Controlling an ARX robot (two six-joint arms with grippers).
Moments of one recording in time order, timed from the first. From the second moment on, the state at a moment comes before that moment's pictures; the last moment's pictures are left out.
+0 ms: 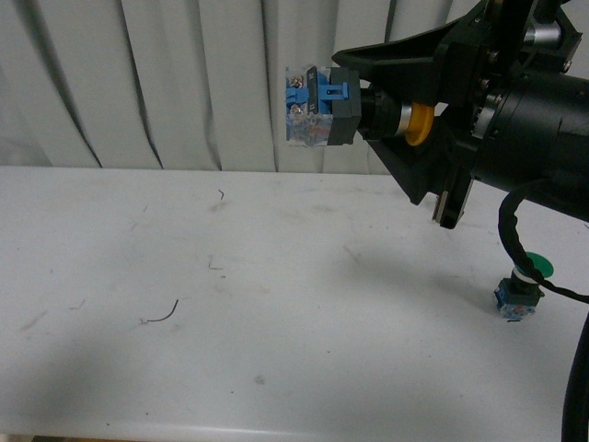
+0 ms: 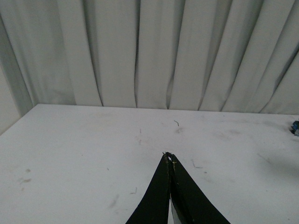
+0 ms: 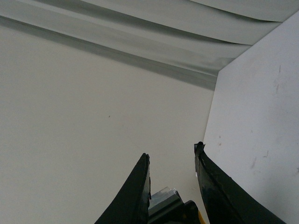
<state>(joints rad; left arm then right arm) 0.00 0.43 0.07 0.35 0.00 -0.01 0.31 1.87 0.74 1.28 -0.63 1.34</state>
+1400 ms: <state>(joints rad) 0.00 0.01 0.01 0.00 0.00 -0.01 0.33 1.84 0.74 1.28 -0.55 1.19</state>
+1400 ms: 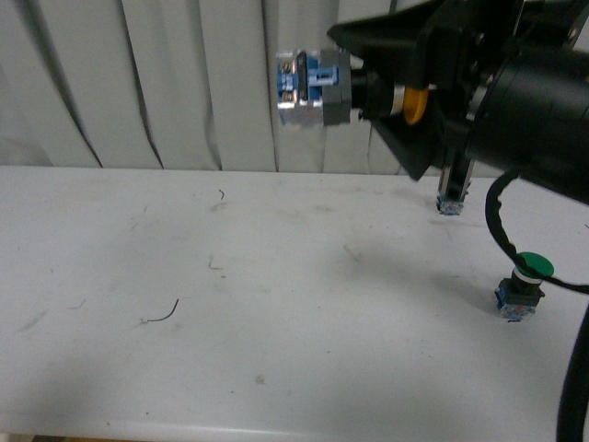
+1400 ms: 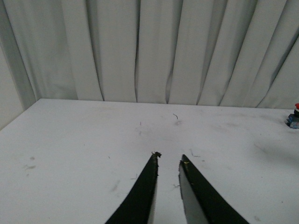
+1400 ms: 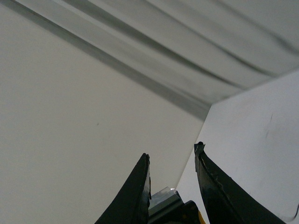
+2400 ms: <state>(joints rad) 0.00 0.01 0.01 0.00 0.00 -0.01 0.11 1.92 1.11 0.43 0.12 0.09</state>
